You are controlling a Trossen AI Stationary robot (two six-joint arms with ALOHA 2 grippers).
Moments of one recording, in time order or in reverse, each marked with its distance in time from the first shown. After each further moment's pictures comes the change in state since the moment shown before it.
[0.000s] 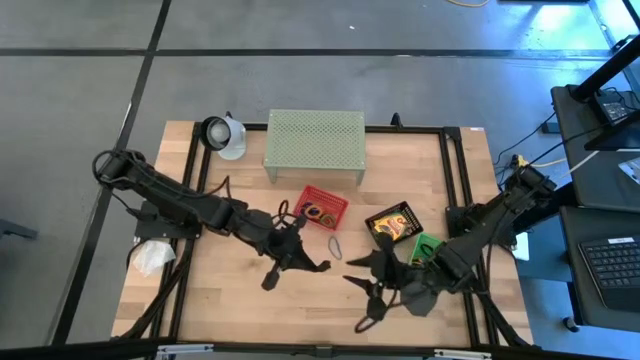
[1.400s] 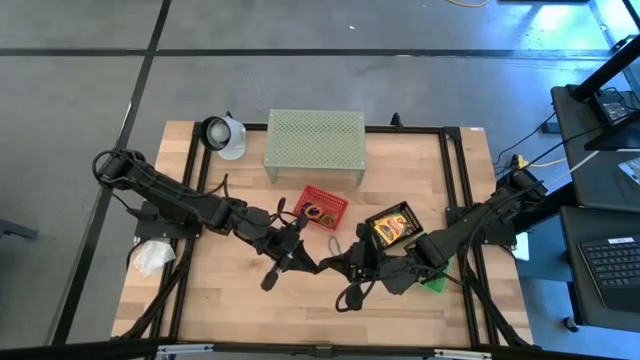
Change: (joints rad) left arm 0.003 0.000 0.000 0.076 0.037 0.016; right arm -0.145 0.068 0.000 0.269 -0.126 -0.125
